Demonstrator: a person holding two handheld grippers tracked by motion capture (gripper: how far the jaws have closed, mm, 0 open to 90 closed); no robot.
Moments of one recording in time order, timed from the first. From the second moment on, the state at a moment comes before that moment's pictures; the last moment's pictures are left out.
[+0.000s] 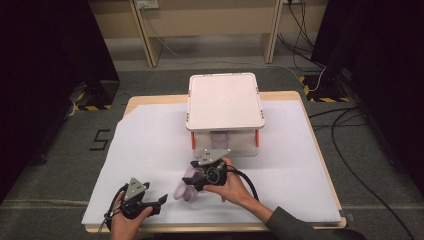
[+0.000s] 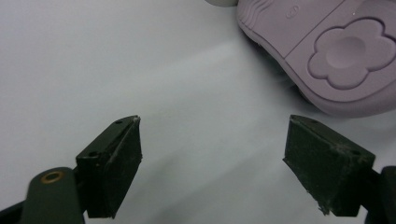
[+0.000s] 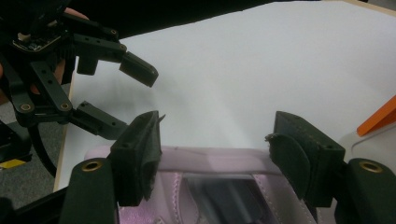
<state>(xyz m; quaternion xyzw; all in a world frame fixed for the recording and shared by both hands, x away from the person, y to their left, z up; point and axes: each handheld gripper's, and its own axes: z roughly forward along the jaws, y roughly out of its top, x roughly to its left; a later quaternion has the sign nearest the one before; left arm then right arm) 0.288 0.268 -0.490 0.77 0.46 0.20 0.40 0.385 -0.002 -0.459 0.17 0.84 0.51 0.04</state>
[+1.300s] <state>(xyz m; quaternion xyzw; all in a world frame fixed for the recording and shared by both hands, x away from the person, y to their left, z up) 0.286 0.267 -0.491 0.78 0.46 0.21 0.38 0.379 0.008 -0.478 0.12 0.86 0.48 0.05</state>
